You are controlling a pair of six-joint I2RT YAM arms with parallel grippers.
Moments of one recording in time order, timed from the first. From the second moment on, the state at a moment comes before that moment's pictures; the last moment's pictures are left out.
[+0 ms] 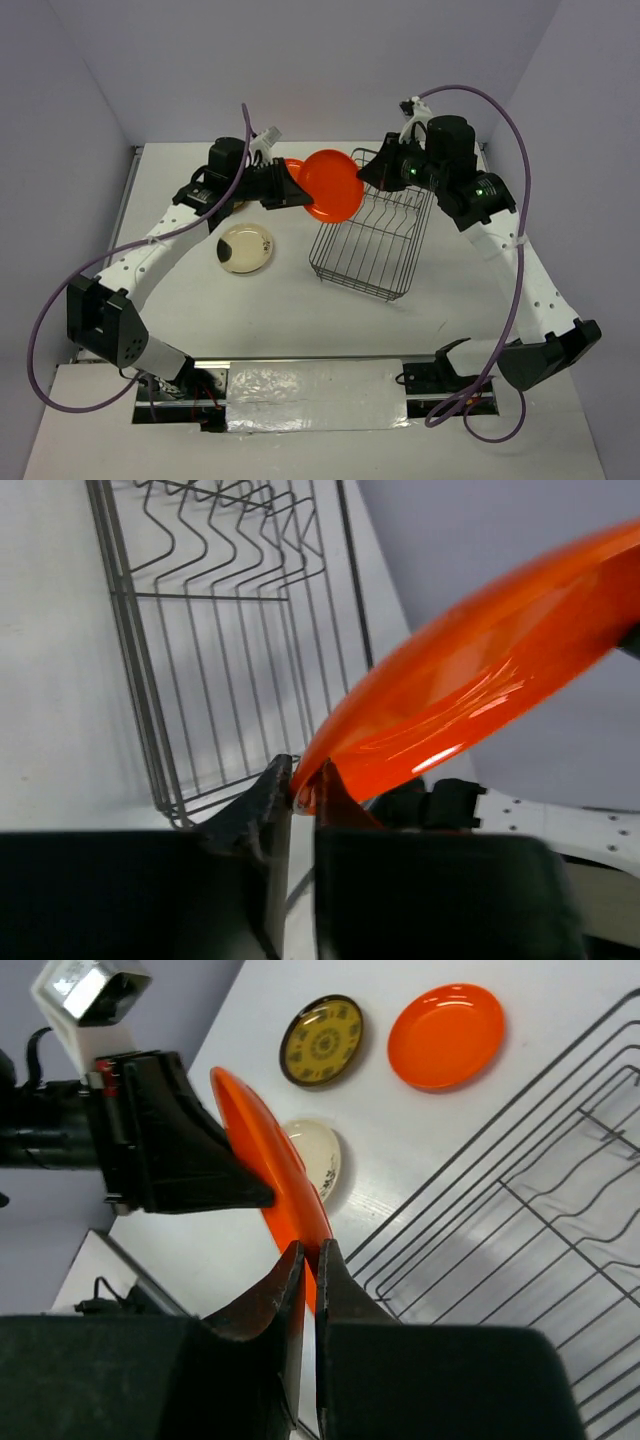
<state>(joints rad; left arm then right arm) -0.41 1.48 1.34 -0.29 0.58 -0.62 0.40 1.29 1.57 -0.63 -0.34 0.40</state>
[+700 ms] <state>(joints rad) -0.14 2.07 1.83 -0.44 0.29 -0.69 0.35 1.25 1.23 -0.67 0.01 0.46</state>
